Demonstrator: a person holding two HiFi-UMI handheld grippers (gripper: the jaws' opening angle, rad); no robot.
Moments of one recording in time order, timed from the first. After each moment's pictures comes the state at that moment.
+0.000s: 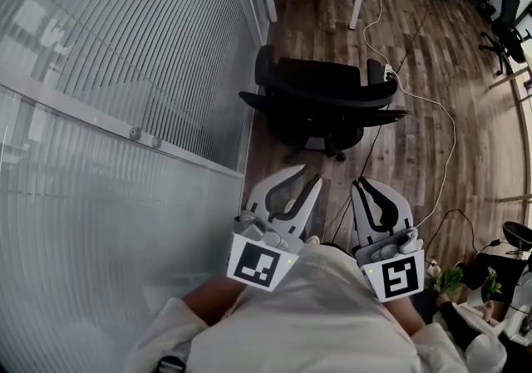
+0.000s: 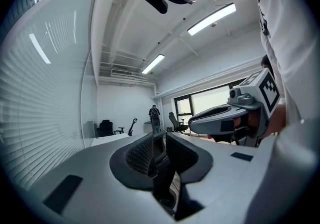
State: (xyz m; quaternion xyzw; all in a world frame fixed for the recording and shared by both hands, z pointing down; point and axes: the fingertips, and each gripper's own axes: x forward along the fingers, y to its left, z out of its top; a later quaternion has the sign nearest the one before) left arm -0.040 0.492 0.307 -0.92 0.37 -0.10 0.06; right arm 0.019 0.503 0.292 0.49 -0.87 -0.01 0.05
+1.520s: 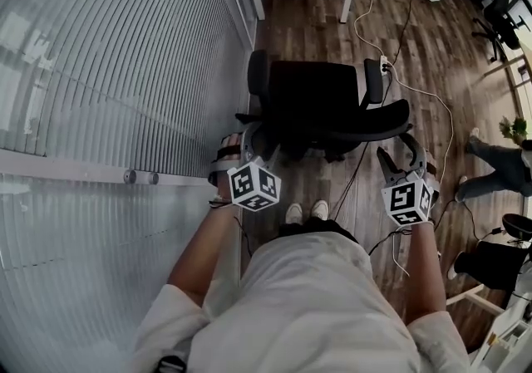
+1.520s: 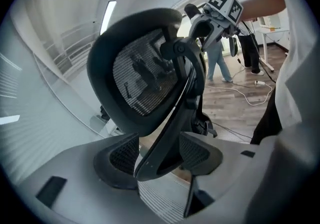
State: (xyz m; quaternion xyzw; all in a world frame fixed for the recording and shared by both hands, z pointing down) left arm -0.127 0.288 0.511 -0.82 0.32 -0.44 0.18; right arm 0.126 0.336 0.460 0.48 -0.77 -0.11 0.41
